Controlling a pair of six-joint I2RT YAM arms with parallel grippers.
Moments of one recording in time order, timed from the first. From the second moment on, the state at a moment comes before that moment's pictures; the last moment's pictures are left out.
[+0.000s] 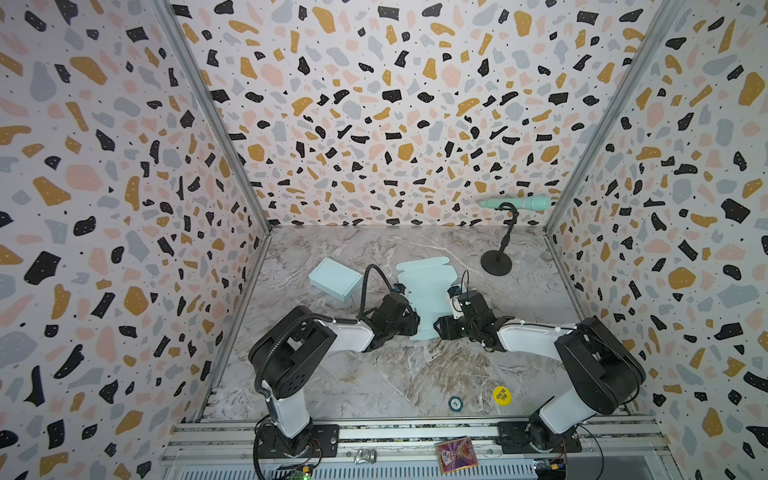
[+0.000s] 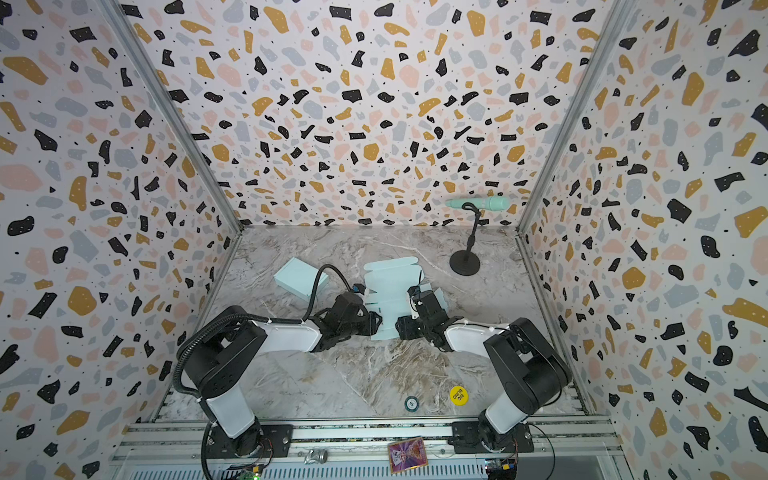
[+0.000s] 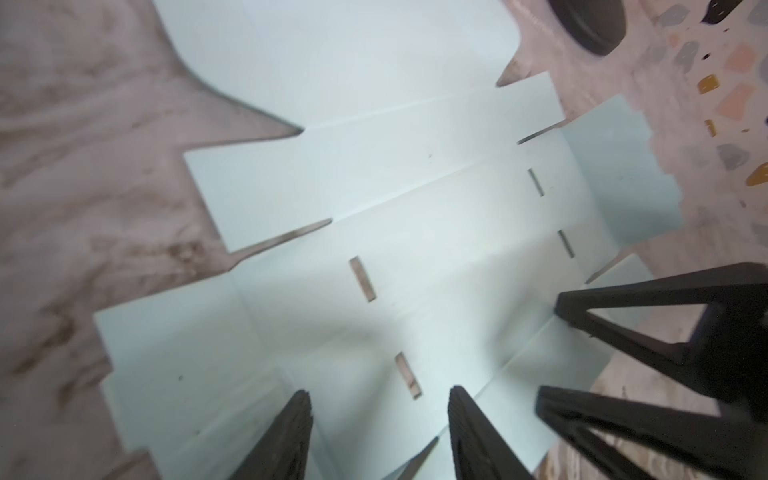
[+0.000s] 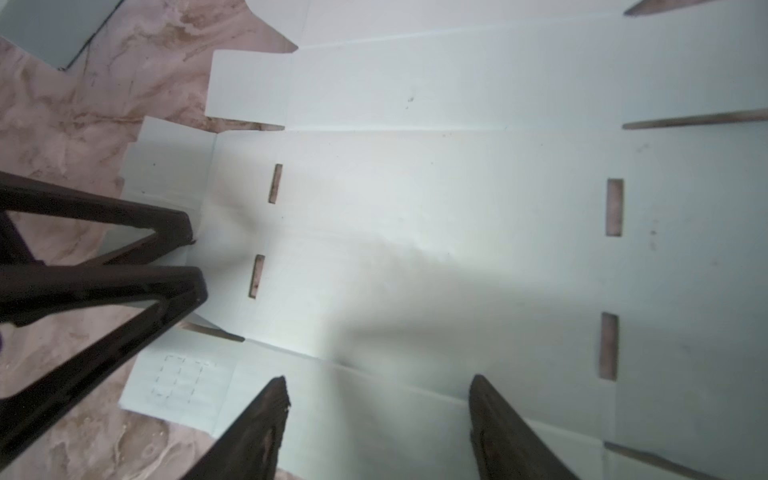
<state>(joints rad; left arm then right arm) -0.76 1.77 0.77 0.26 0.02 -0.56 0.58 1.55 0.64 0.06 -0.13 0.33</state>
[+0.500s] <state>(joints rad) -1.05 1.62 0.60 0.33 -0.02 -0.73 0.55 1.18 0.57 -0.06 -0.14 0.39</state>
